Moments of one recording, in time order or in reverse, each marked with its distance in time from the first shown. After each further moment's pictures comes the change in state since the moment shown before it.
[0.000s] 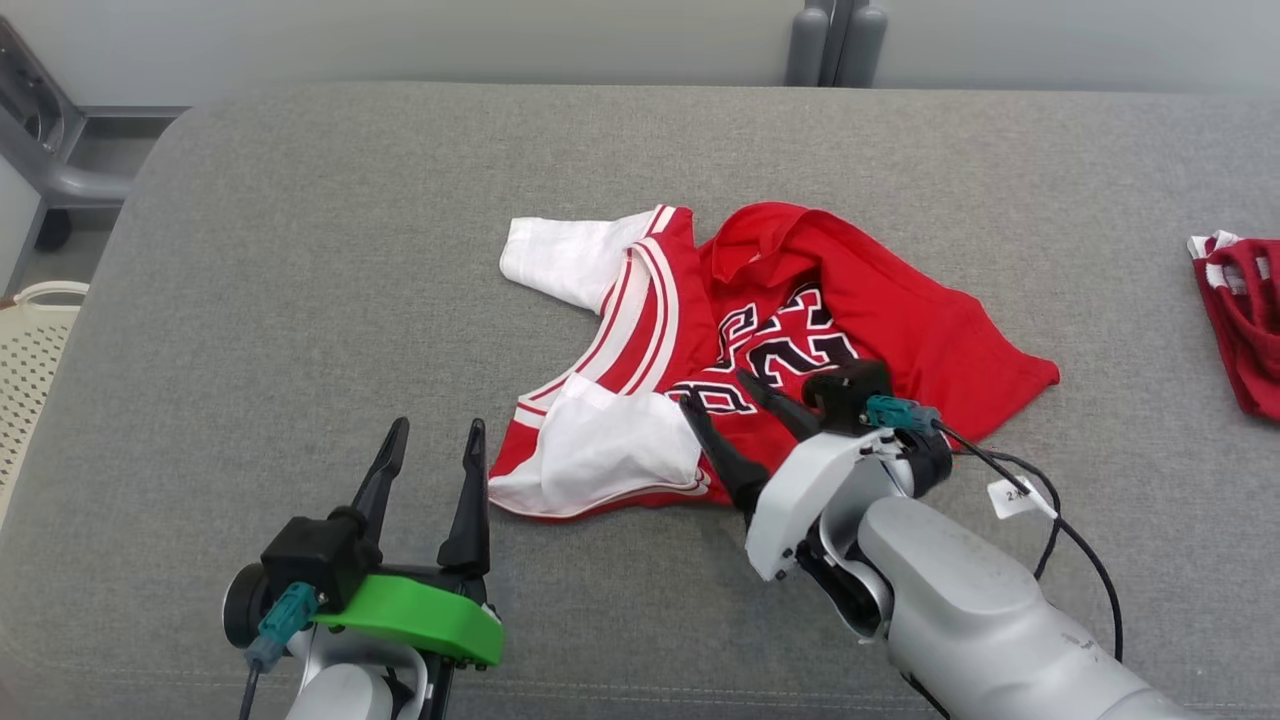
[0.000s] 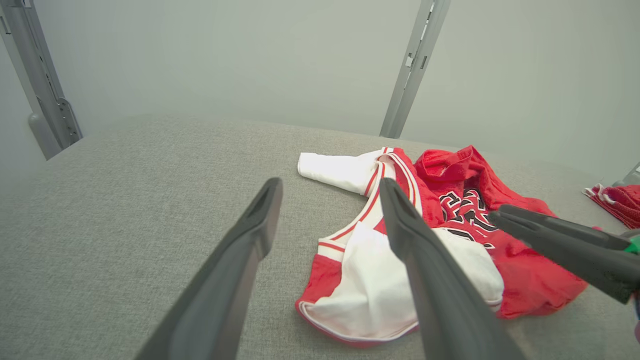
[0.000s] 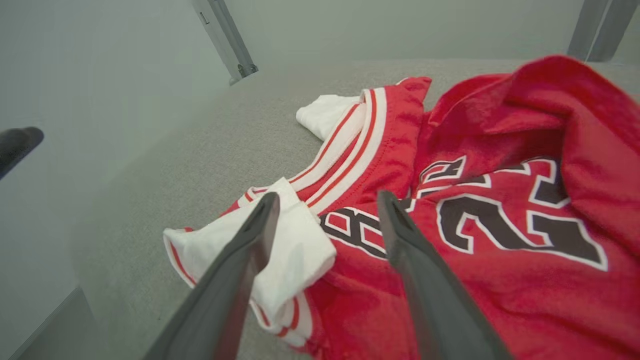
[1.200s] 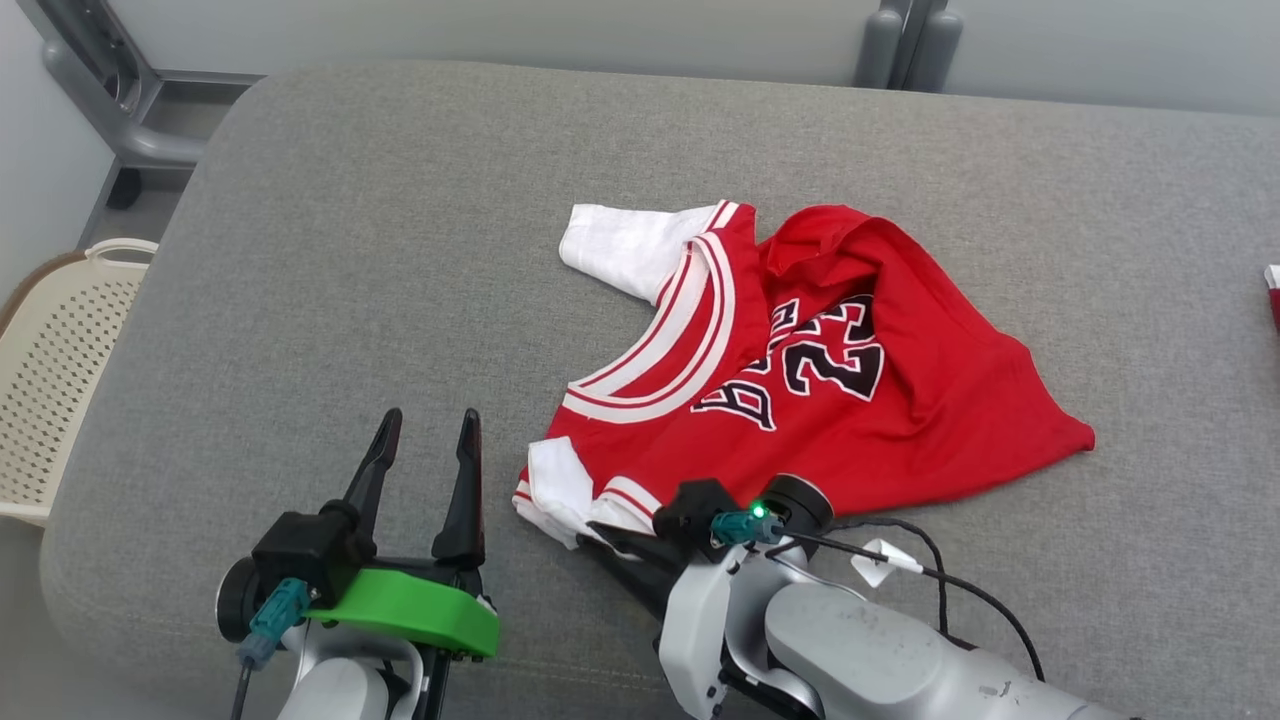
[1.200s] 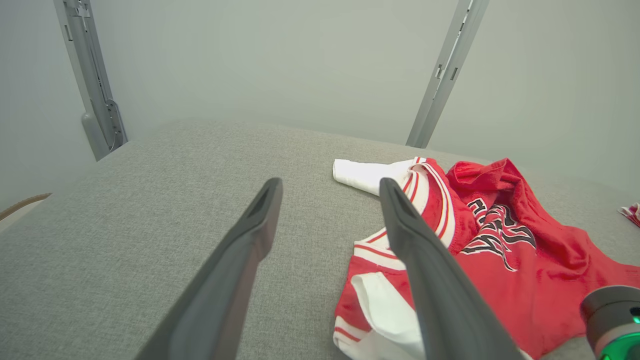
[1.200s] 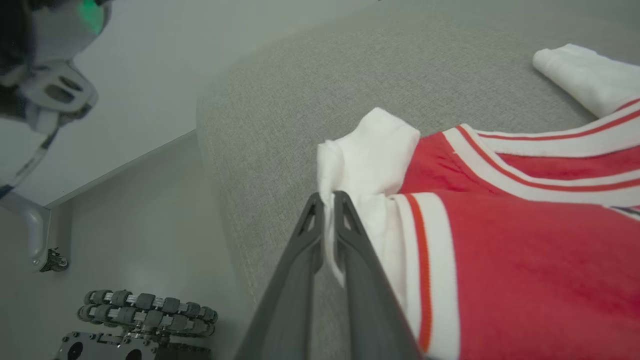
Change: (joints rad) left arm -0.004 0.000 0.005 -0.016 -0.002 0.008 0.000; right arm -0.023 0.018 0.388 -0.066 -0.025 0.000 0.043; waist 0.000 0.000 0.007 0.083
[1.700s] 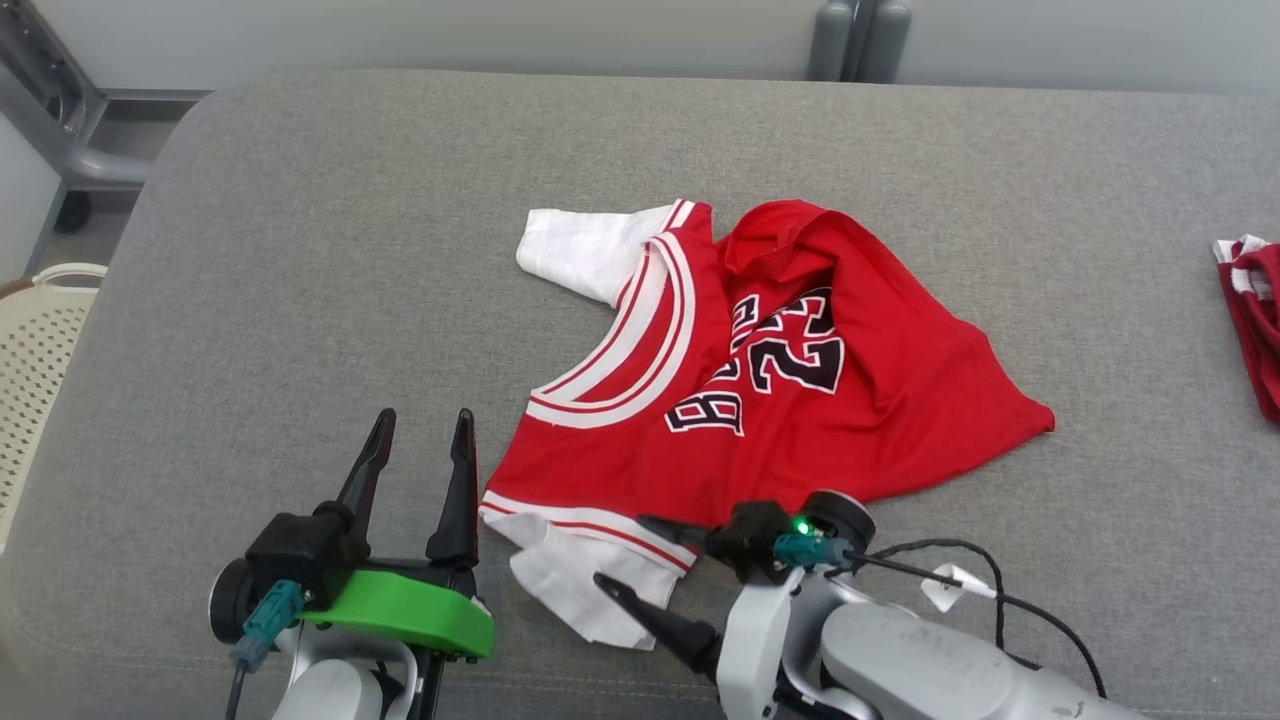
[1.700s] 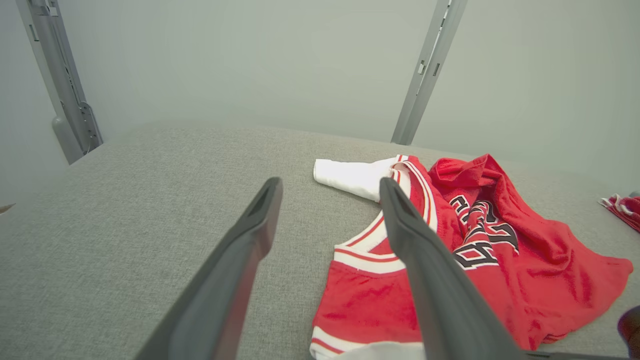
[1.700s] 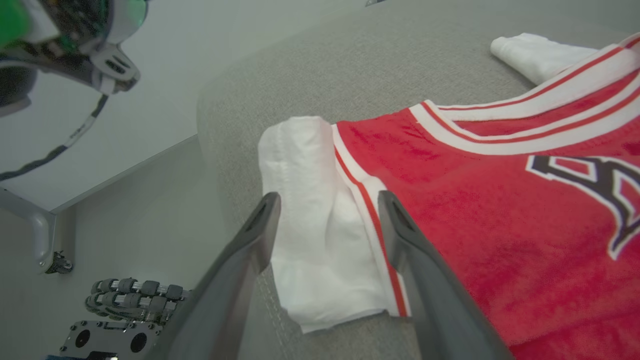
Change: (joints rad) left arm 0.005 0.006 0.006 -0.011 0.001 0.002 0.000; right arm 0.061 -0.140 0.054 -0.168 -0.006 0.000 -0.023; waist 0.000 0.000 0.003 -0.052
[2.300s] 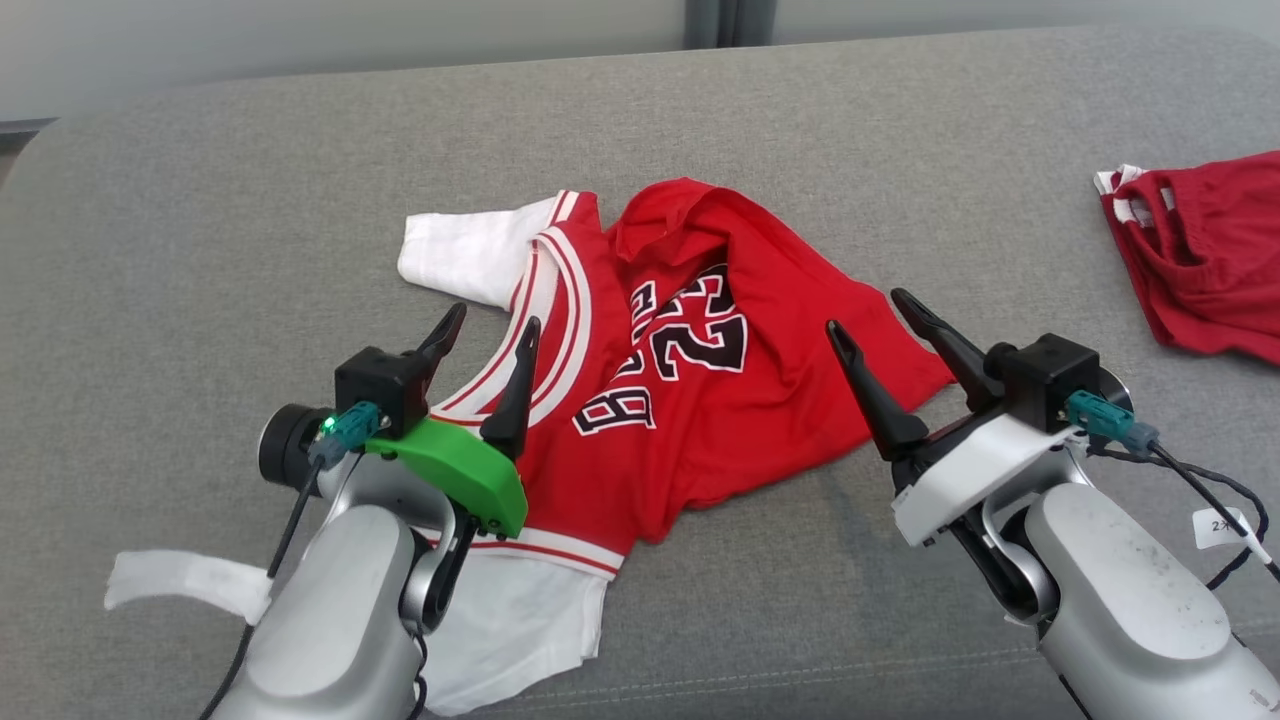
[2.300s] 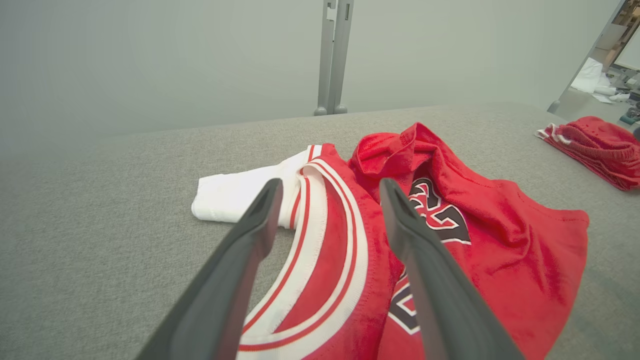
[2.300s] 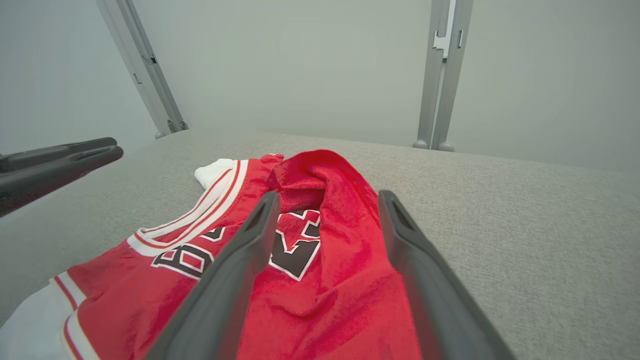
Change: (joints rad) left arm -0.293 -0.021 -0.091 0.243 0.031 -0.089 0.122; right arm 0.170 -0.120 -0.722 -0.219 -0.190 0.000 -0.005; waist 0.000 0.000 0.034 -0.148
